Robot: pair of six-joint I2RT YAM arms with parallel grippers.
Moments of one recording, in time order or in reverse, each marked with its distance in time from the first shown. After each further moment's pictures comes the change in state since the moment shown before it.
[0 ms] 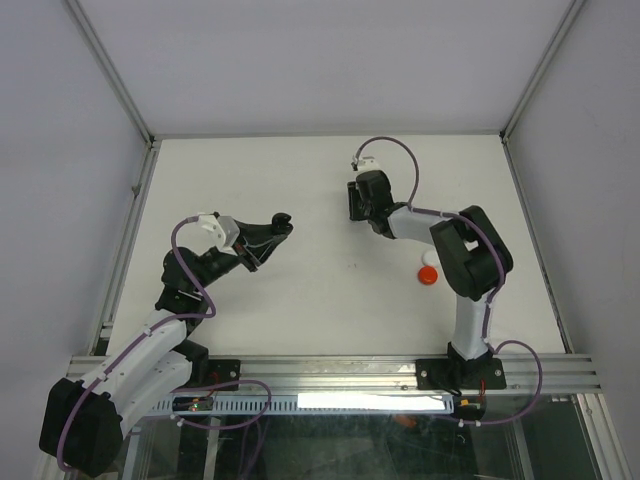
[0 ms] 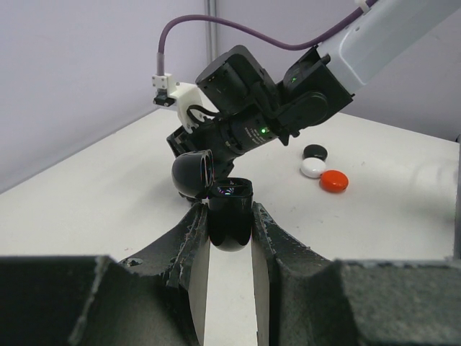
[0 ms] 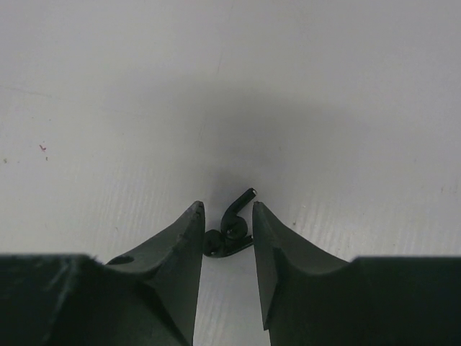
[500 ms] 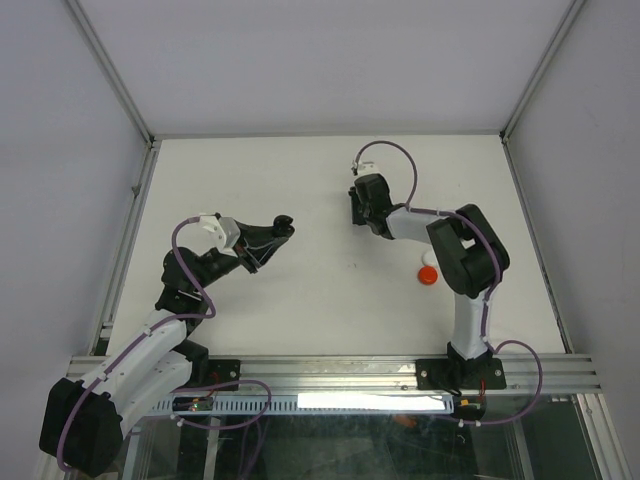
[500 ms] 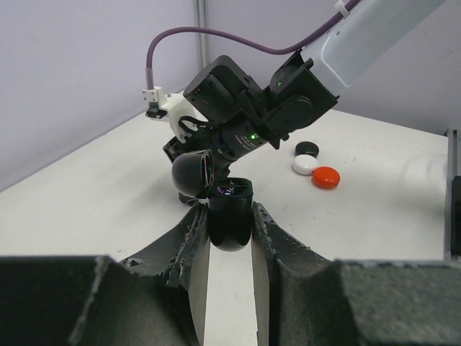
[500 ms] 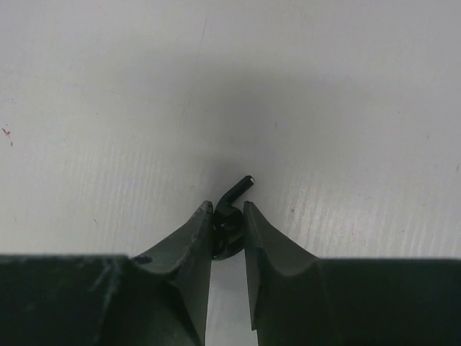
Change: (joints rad) left arm 0.000 0.001 0.000 0.000 0.032 -0.001; right arm -0.001 0.050 0.016 -0.048 0.015 0.017
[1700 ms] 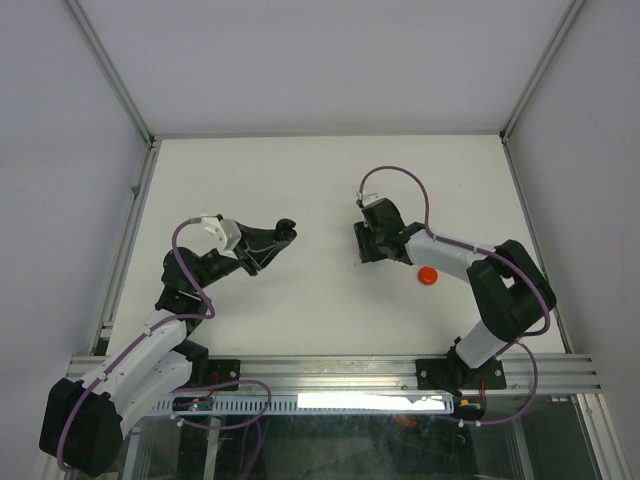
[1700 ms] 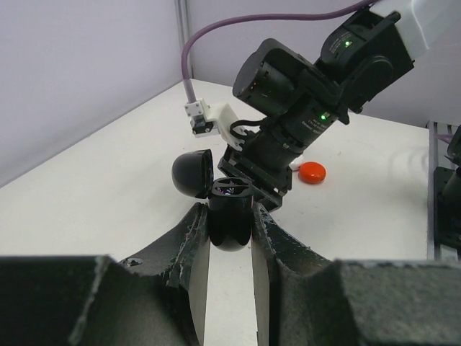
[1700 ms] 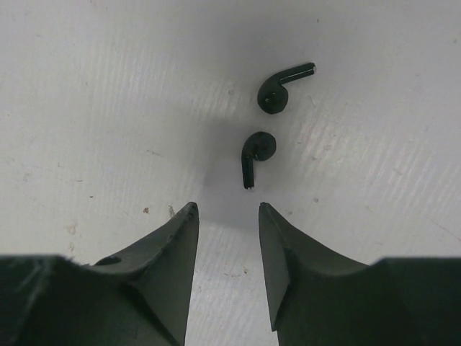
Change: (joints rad) left arm 0.000 0.000 0.000 0.000 0.053 -0.008; right arm 0.093 -0.353 -0.258 -0.348 -0.097 0.035
